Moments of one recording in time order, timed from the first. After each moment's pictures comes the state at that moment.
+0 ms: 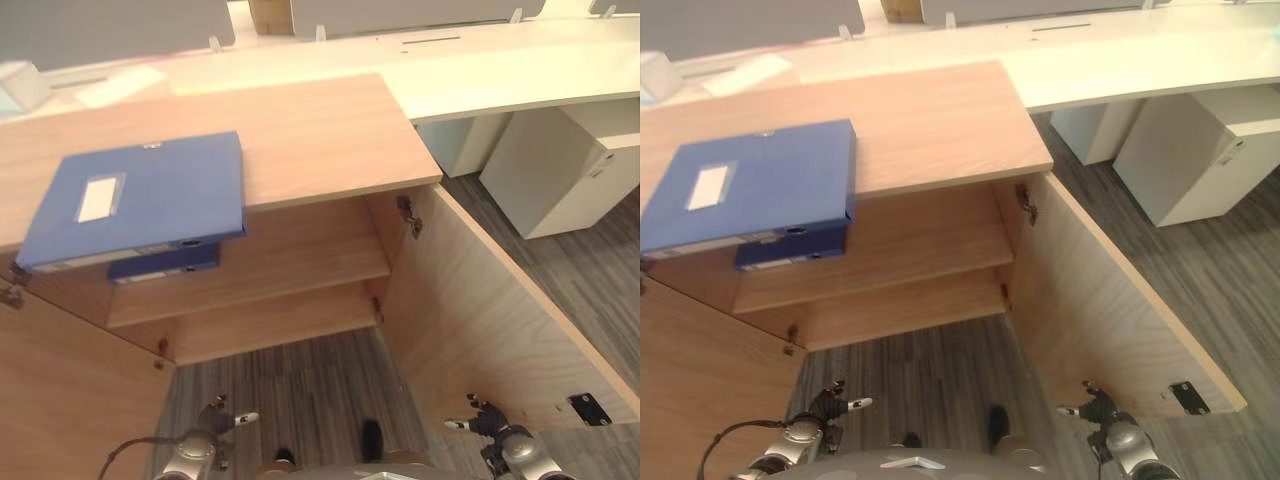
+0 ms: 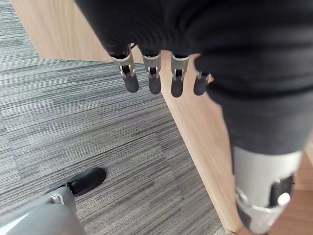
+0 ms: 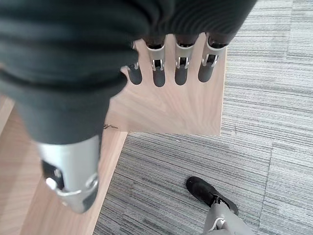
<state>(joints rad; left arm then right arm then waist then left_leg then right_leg) -0.01 0.24 -0.27 1.13 -0.15 -0.10 -0.11 0.00 -0.40 0.34 1.03 0.05 -0.08 0.14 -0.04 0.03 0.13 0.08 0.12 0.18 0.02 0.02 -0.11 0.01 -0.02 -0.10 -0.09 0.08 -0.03</state>
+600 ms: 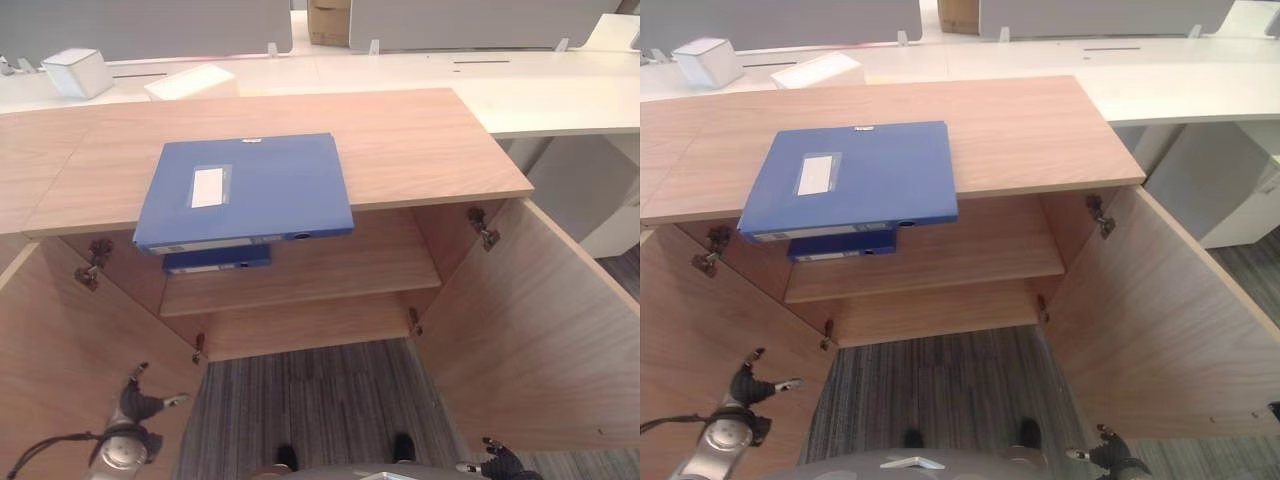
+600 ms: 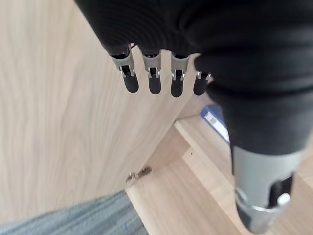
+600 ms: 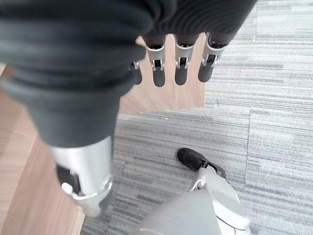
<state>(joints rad) 0.19 0.53 -0.03 0.67 0.11 -0.11 0.07 0.14 -0.34 0.21 1.02 0.02 -0.08 0.13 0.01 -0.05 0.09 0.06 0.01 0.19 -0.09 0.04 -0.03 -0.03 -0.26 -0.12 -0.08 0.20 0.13</state>
